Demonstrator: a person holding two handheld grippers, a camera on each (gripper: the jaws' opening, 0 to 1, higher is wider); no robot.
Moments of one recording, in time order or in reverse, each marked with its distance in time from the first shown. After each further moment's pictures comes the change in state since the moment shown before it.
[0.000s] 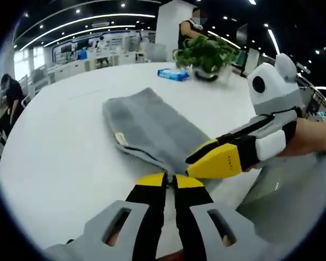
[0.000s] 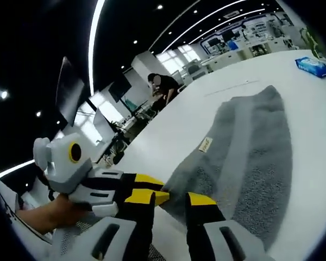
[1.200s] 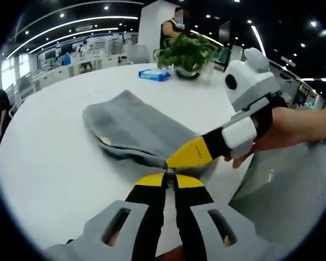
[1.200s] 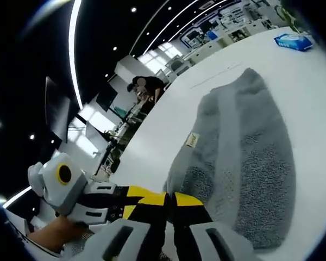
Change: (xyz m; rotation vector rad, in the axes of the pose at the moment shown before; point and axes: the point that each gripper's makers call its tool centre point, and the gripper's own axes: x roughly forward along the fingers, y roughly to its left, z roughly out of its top) left arm 0.004 -0.025 0.000 0.067 -0.001 -0.110; right arm -0.008 -0.015 -0.003 0.130 0.017 -0.044
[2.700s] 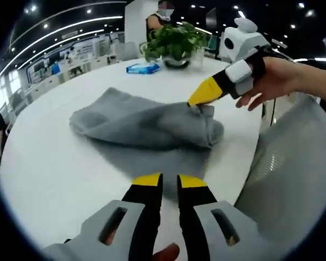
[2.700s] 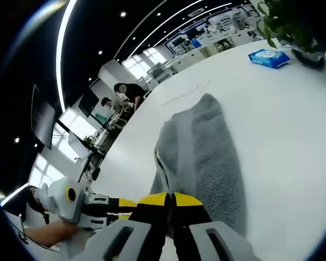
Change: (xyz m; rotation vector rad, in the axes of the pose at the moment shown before) left arm 0.033 -0.014 -0.021 0.155 0.100 -0.035; right arm -0.066 -0.063 0.042 -0.004 -0.042 -0.165
